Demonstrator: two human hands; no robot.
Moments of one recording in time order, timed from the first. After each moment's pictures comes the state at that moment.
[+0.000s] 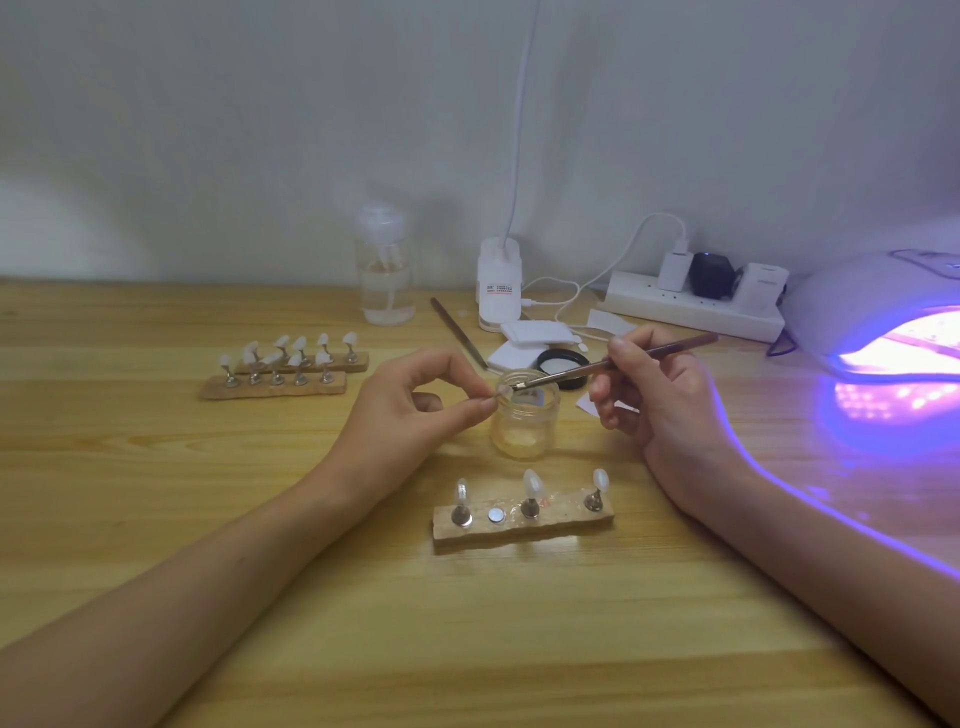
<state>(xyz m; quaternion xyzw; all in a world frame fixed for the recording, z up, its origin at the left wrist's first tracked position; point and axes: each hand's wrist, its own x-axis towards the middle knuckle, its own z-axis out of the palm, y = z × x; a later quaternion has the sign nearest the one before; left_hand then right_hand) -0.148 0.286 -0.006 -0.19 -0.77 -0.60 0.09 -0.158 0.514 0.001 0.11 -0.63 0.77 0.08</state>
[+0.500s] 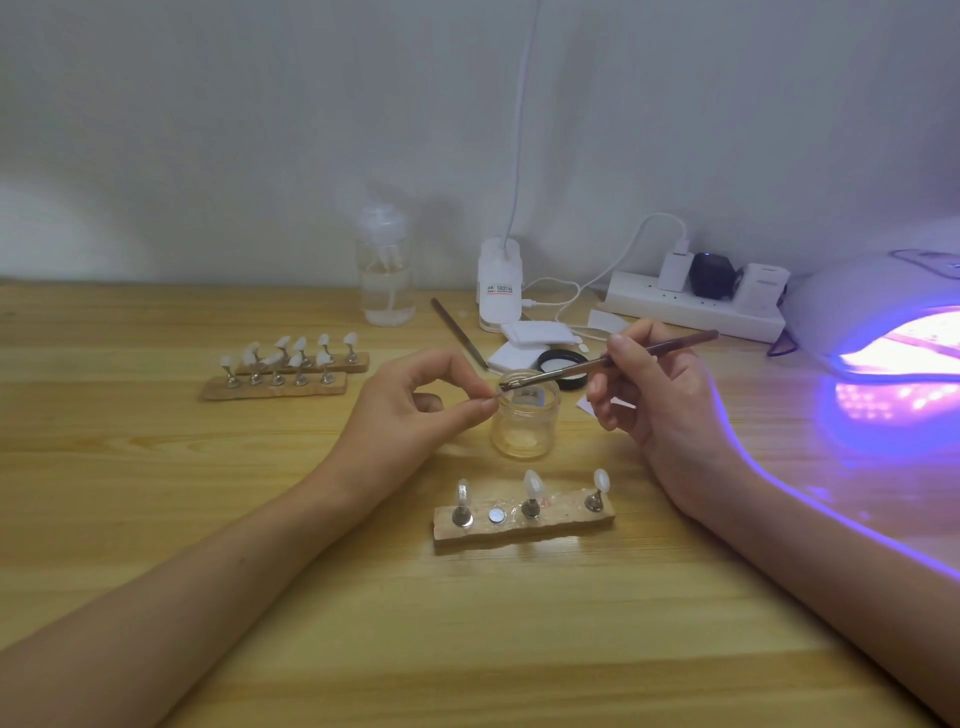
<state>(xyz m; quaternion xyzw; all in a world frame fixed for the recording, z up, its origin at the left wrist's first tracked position) -0.147 0.286 -0.005 -0.19 -0.77 -0.60 0.09 -0.155 0.513 0.004 0.15 -0.62 0.77 0.07</state>
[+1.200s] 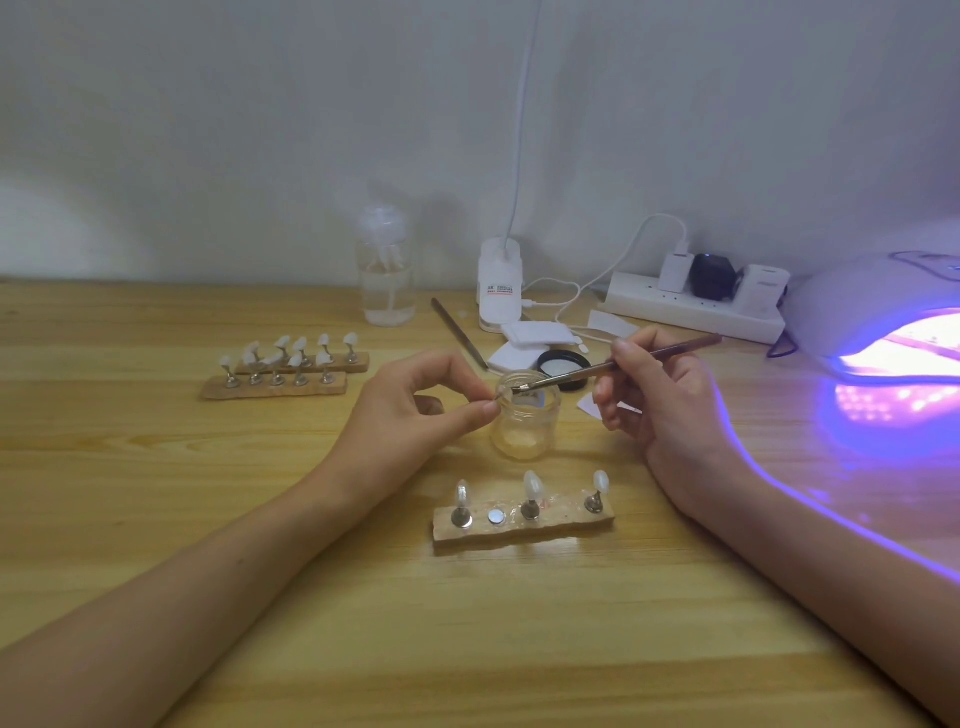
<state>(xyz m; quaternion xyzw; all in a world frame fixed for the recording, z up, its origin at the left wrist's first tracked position) -0.146 0.286 -0.004 -0.19 -0.78 -0.59 0.09 -0.157 0.513 0.003 0.11 -0.63 0.76 0.09</state>
